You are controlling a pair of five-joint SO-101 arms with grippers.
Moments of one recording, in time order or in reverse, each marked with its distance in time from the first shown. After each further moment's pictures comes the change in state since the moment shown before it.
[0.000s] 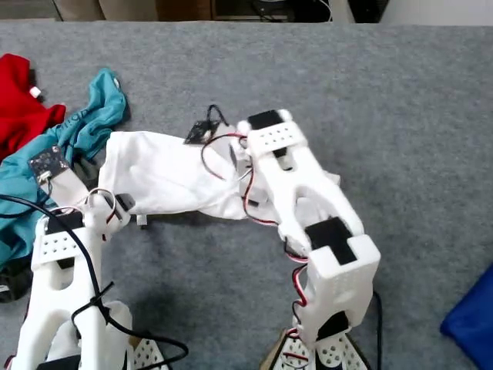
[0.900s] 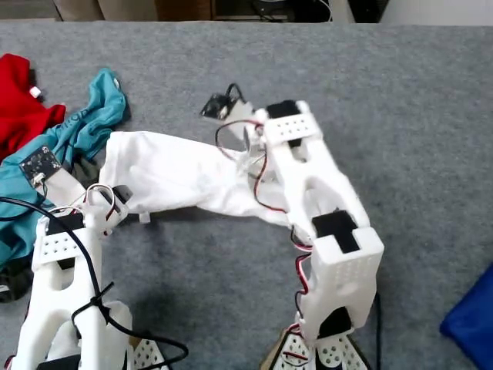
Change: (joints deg) left arm 0.0 0.0 0.0 -2.7 4.1; right arm 4.8 4.0 -8.4 -7.7 -1.2
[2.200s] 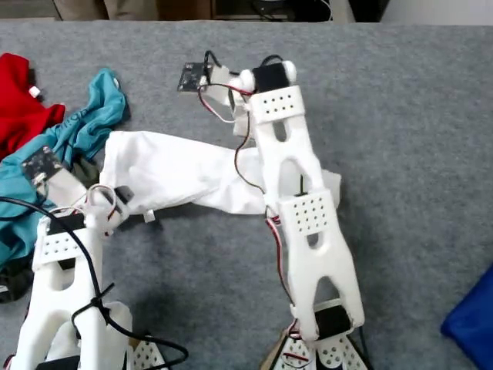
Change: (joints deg) left arm 1.2 0.0 0.2 0.0 -0.1; right arm -2.9 39.4 -76.9 29.2 13.5
